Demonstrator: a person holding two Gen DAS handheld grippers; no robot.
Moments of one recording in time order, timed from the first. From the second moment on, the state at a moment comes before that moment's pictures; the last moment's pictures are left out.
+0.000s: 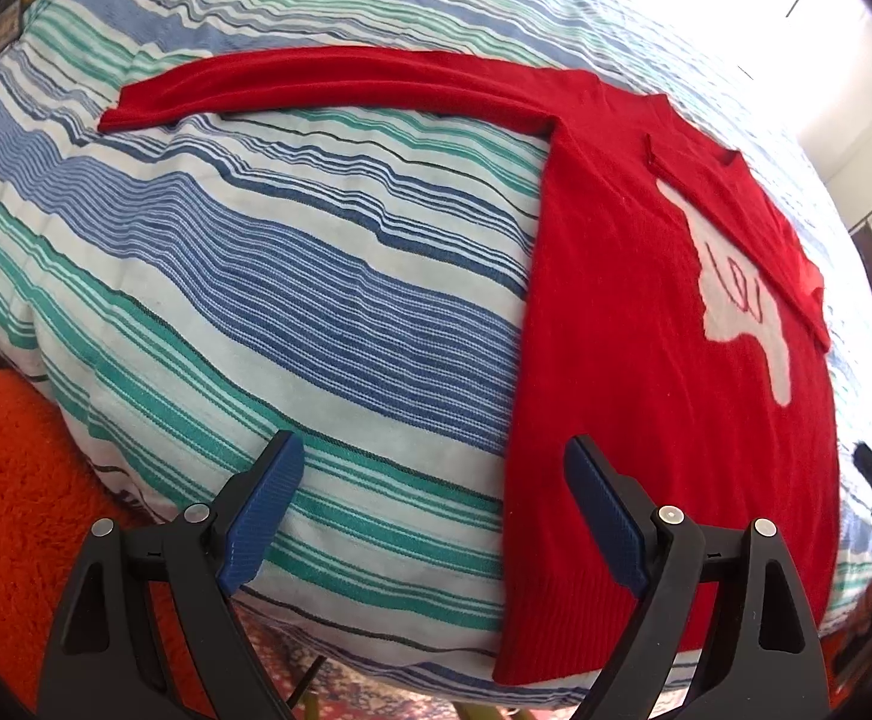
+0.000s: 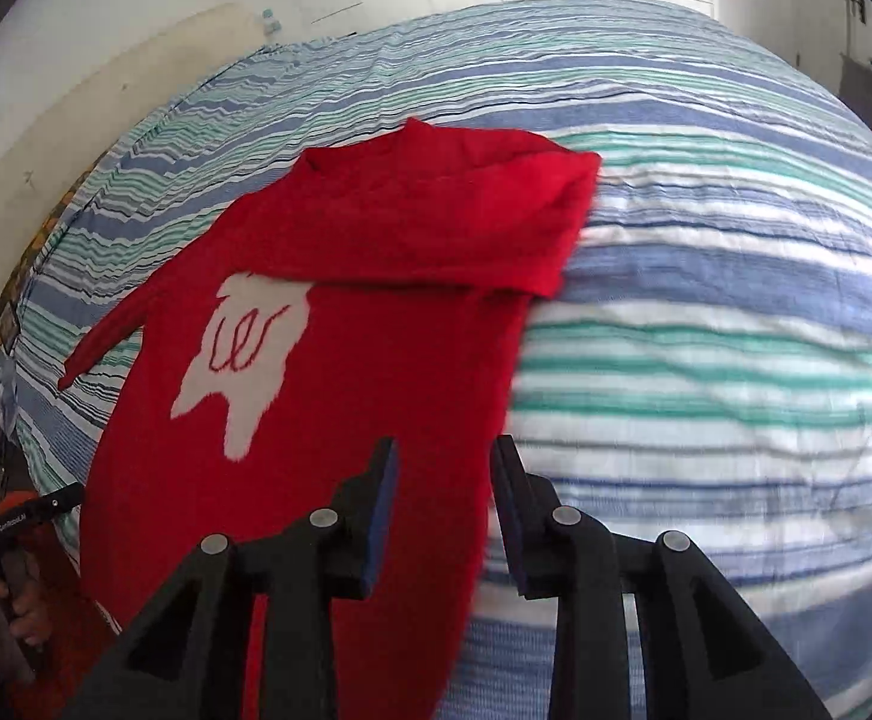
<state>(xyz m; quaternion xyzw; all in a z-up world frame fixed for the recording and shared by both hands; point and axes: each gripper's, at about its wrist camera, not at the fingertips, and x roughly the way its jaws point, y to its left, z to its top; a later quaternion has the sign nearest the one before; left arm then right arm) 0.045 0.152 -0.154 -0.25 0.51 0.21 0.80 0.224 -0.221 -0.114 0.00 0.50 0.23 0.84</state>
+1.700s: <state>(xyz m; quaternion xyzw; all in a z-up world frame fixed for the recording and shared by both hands) 0.326 -0.043 -0.067 -0.06 0.44 -0.02 0.90 0.192 -0.299 -0.128 0.10 0.48 0.14 0.86</state>
